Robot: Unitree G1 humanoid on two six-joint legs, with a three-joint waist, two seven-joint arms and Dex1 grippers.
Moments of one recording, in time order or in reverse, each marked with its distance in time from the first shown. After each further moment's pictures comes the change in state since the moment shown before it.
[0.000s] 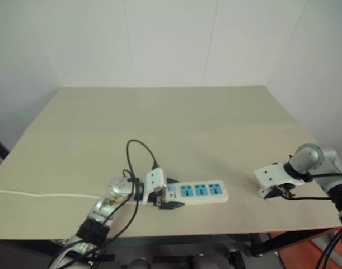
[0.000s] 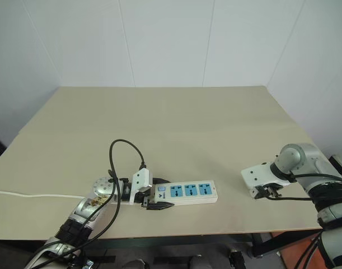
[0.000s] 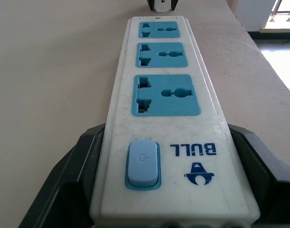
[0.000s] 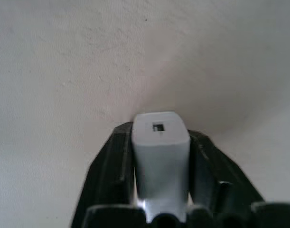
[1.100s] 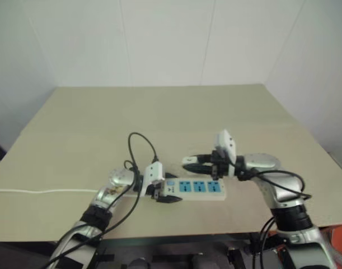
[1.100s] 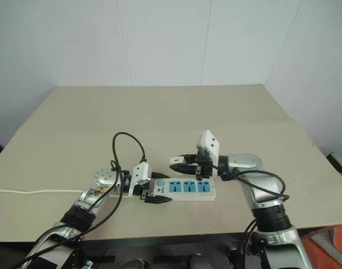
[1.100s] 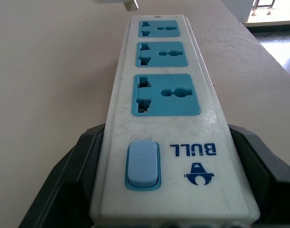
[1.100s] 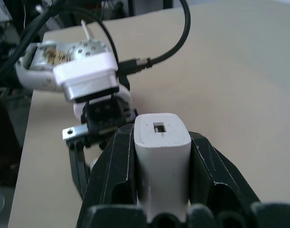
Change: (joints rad) left arm -0.138 -0.007 -0.002 0.229 -0.012 -0.134 -0.097; right arm 0.196 0.592 -0.330 -0.635 0.649 0.863 -0.411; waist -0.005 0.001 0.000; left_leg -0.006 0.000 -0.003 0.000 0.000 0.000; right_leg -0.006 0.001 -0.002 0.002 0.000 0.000
